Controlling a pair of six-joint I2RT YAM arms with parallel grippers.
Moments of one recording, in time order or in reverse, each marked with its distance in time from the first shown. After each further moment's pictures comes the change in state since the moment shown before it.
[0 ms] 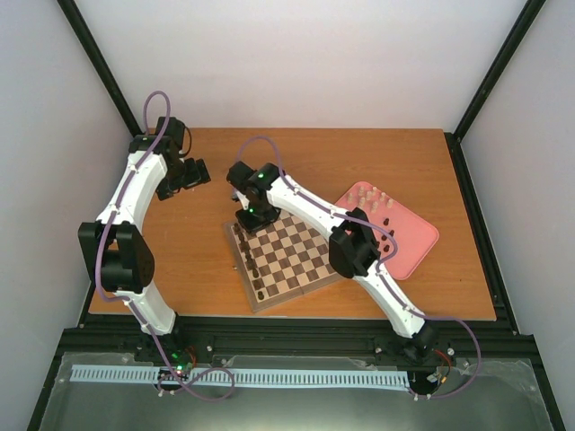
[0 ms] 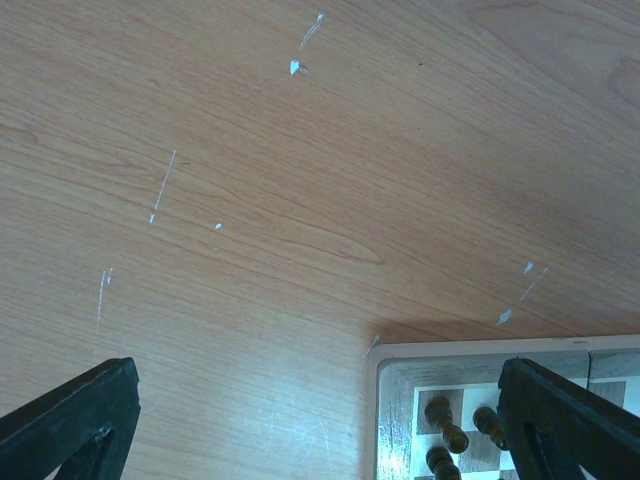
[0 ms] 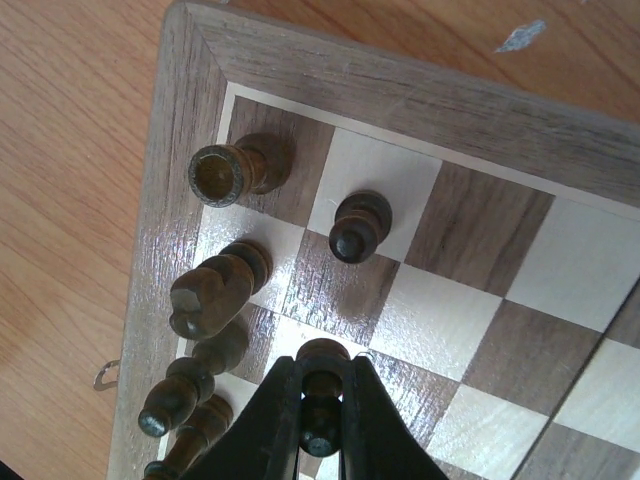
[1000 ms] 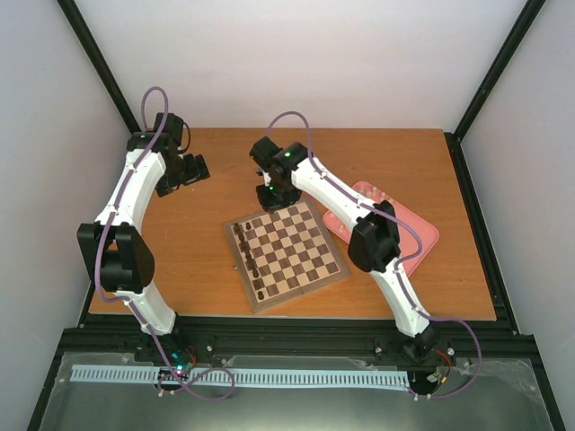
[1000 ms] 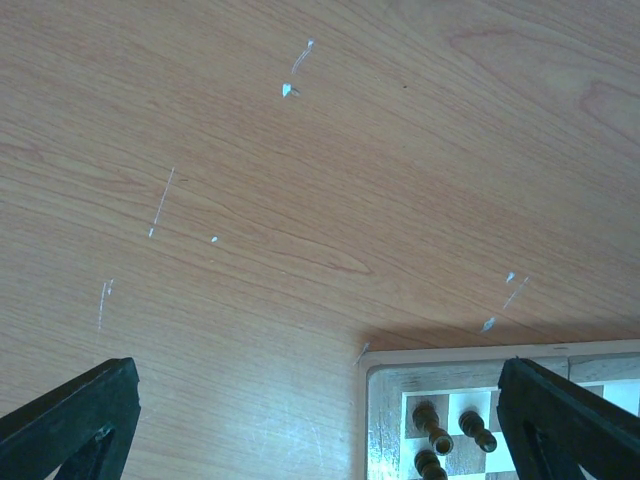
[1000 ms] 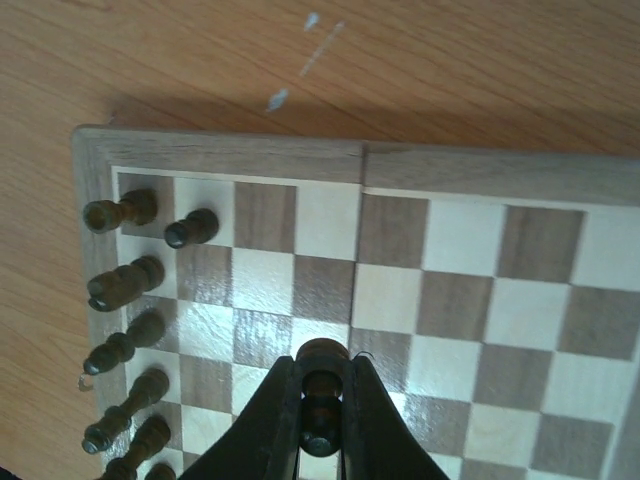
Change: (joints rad) left arm 0.000 0.000 0.037 -0.008 0.000 0.000; right arm -0.121 -0.175 -0.106 -0.003 0.070 0.122
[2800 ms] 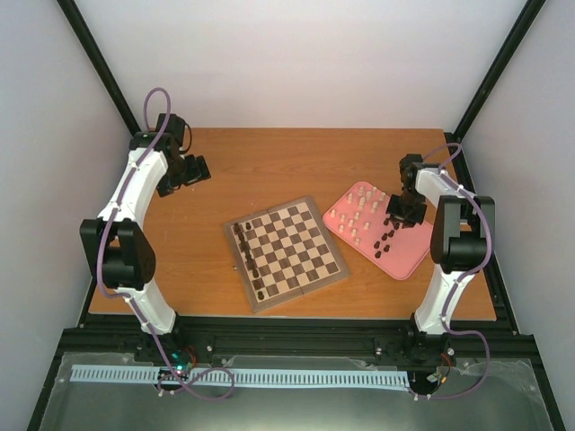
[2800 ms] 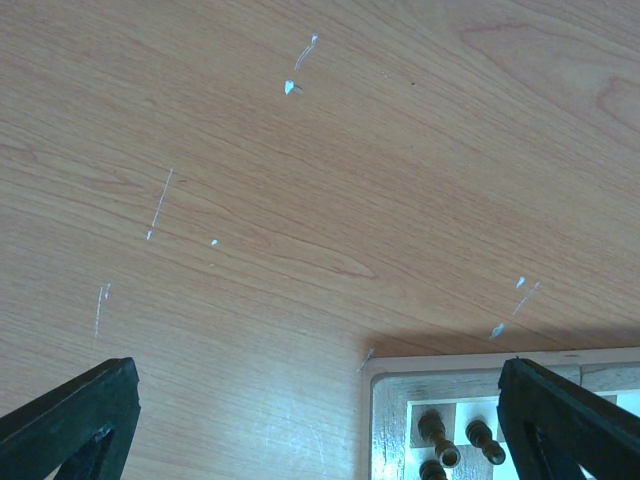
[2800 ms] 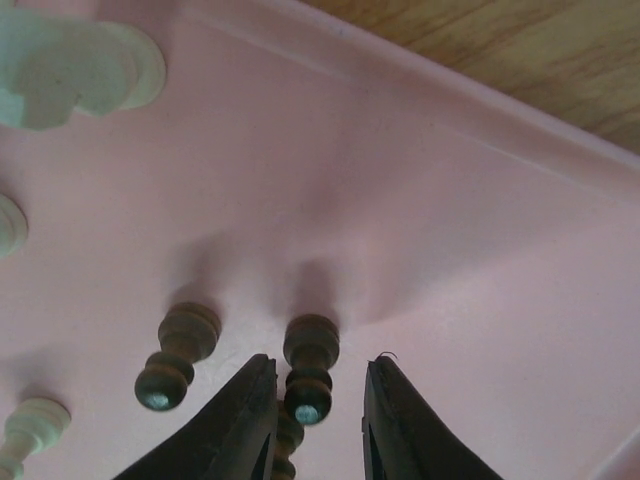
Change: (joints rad) left arm 0.000 0.025 0.002 0.006 -0.003 0.000; right arm -0.780 -0.387 -0.951 0.340 0.109 -0.019
